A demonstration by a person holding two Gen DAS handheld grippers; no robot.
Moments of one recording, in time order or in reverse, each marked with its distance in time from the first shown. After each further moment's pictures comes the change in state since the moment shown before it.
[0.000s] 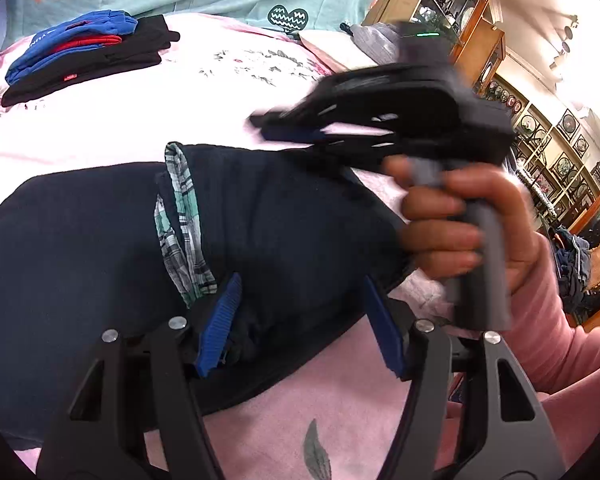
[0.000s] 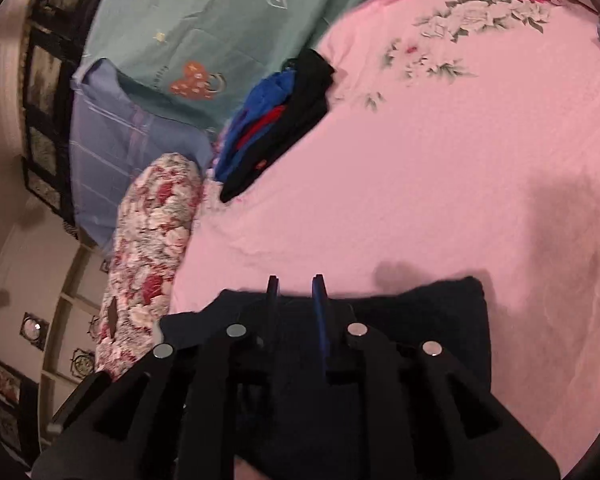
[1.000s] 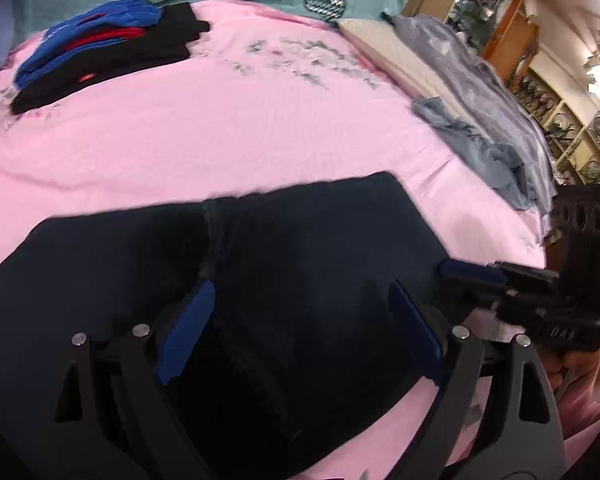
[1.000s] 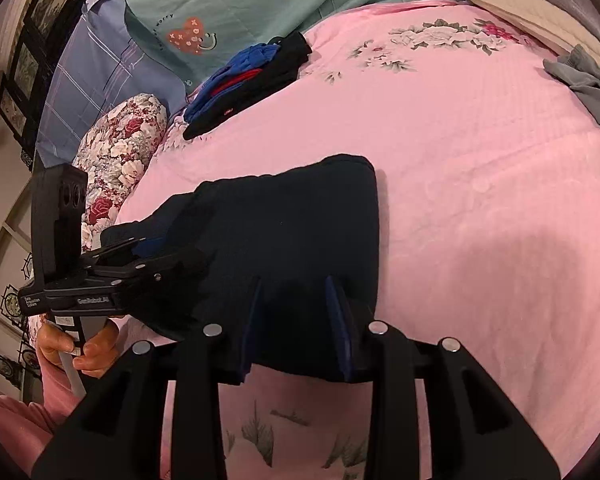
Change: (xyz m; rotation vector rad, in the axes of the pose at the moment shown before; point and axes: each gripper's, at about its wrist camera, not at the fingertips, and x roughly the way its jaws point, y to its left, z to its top) left arm 0.020 0.026 0.042 -0.053 0.093 0.163; right arm -0.054 -0.013 -0.075 -0.203 0.039 -0.270
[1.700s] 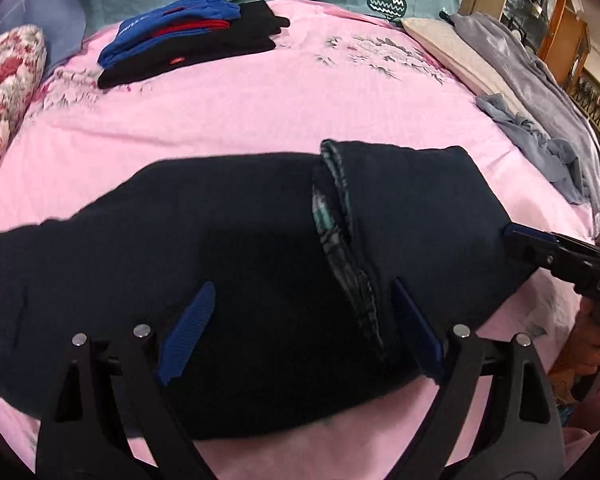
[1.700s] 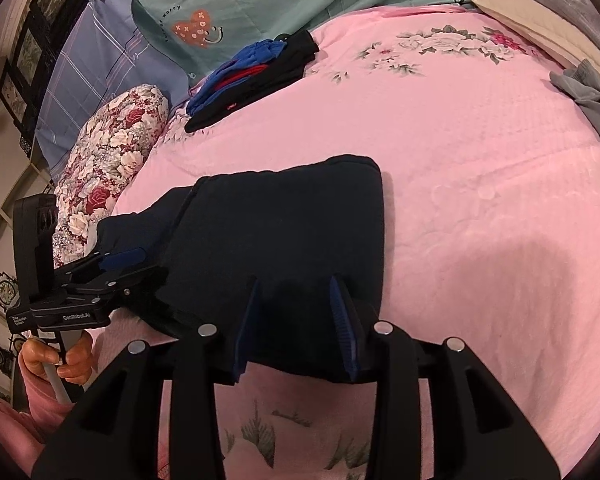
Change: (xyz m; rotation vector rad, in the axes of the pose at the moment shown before) left arm -0.035 0.032 -0.038 -0.050 -0.015 0.201; right arm 0.002 0.008 0.001 -0.043 0.009 -0.023
